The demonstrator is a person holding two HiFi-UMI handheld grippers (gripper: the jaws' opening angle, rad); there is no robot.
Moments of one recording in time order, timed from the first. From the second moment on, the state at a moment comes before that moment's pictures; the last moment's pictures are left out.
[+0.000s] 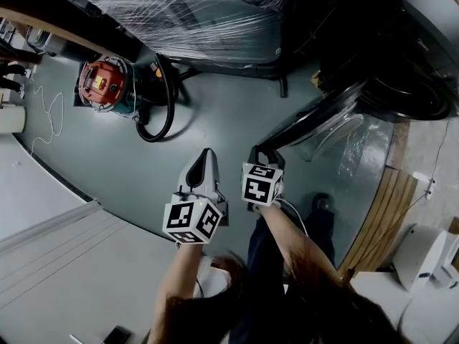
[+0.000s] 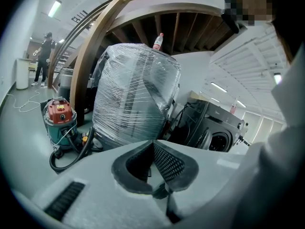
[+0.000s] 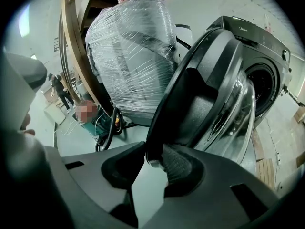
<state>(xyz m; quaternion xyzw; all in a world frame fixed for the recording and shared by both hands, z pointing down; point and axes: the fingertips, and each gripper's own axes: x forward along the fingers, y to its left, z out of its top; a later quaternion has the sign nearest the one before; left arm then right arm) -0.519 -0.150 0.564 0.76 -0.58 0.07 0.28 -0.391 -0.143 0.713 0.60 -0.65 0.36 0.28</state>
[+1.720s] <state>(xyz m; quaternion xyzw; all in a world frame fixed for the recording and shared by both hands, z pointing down) -0.553 -0.150 0.591 0.74 -0.60 0.07 0.30 -0.439 -0.241 0.711 0.59 -0.69 0.29 0.30</state>
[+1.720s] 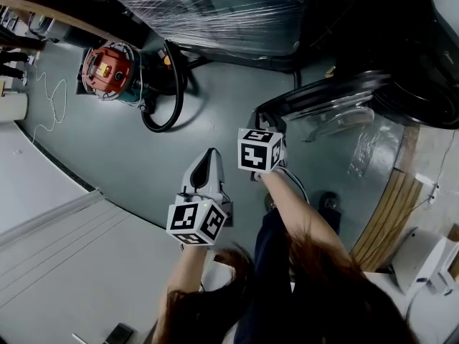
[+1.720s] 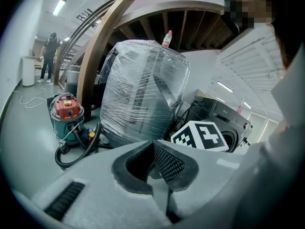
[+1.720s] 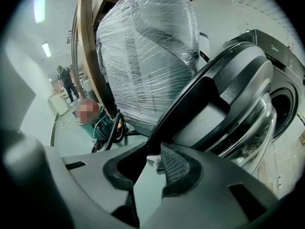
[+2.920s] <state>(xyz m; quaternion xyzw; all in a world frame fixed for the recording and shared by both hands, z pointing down) -0.559 -0.147 0.584 0.75 -0.59 0.07 0.29 -0.427 -0.255 0.688 0.60 -0.71 0.24 0.28</state>
